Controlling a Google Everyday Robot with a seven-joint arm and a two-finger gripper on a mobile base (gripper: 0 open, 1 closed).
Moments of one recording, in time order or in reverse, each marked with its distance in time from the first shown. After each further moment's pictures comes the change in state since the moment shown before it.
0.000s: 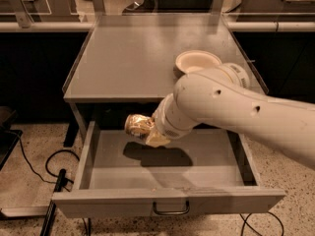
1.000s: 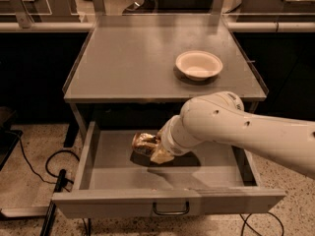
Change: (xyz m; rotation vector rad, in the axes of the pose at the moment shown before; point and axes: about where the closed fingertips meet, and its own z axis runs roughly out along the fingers) arm 0.041 0.026 0.065 -0.097 -0.008 0.036
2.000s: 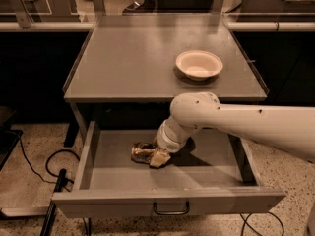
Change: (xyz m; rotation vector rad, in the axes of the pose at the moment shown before) arm 0.027 -0.010 0.083 -0.203 0.039 -0.076
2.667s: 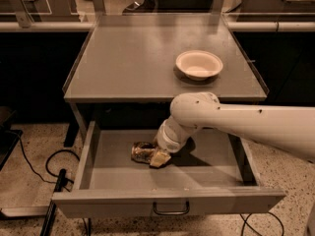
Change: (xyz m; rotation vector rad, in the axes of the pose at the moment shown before) arm 0.000 0.000 0.000 0.000 0.000 0.000
